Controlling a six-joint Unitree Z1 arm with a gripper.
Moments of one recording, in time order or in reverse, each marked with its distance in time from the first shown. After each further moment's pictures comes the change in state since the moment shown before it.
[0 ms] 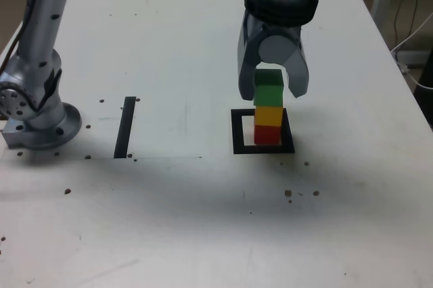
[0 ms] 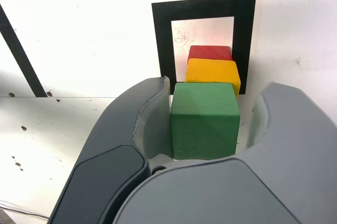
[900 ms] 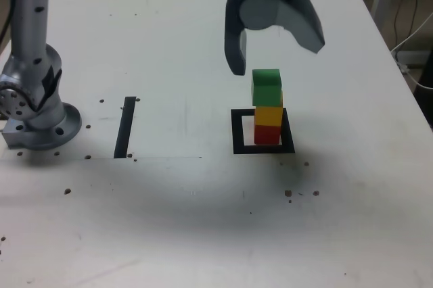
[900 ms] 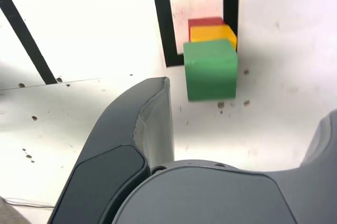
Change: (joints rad) arm -0.014 -0.164 -0.009 0.029 -0.043 0.072
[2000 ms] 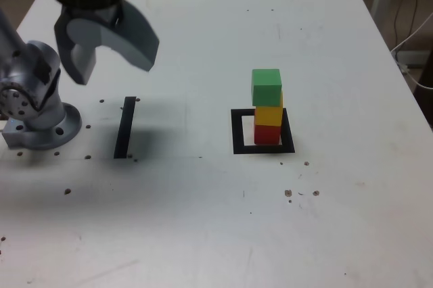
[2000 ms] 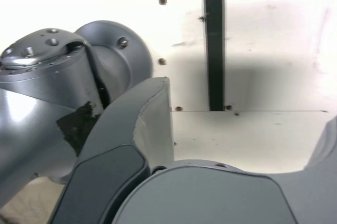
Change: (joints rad) arm 0.057 -0.539 0.841 -0.146 0.052 -0.005
